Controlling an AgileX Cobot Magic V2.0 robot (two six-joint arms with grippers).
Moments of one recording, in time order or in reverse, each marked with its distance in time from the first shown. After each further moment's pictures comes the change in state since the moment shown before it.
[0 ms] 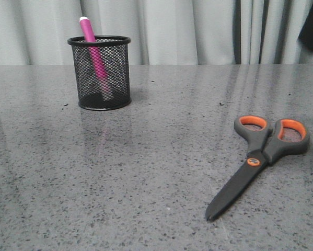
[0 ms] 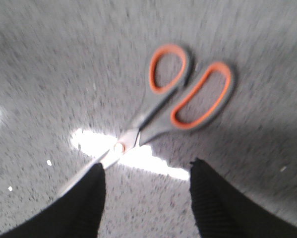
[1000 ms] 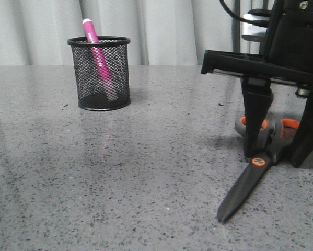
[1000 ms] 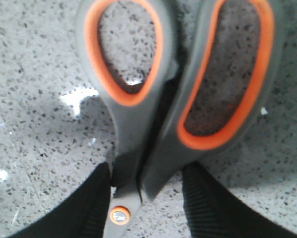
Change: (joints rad) left arm -0.133 -0.037 0.000 0.002 0.111 0.000; right arm 0.077 0.421 -0.055 -0.037 0.013 0.438
